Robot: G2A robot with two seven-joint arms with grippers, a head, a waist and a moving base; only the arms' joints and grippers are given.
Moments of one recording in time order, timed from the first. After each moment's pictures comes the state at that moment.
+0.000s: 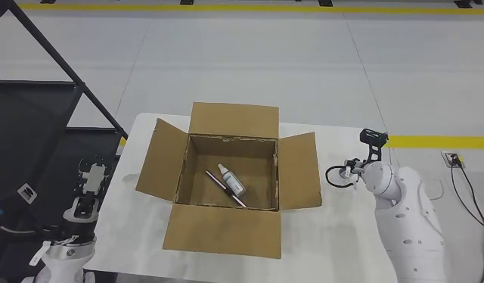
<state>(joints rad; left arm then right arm) 1.58 -1.21 -1.82 -2.04 0.20 -0.45 -0.03 -0.81 -1.33 1.54 -1.32 -1.22 0.28 0.96</state>
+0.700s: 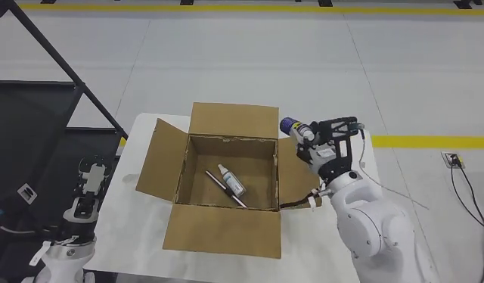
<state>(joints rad) 1.58 -1.21 -1.82 -2.04 0.20 -0.45 -0.03 -1.02 -1.35 1.27 -1.98 -1.13 0.06 0.64</state>
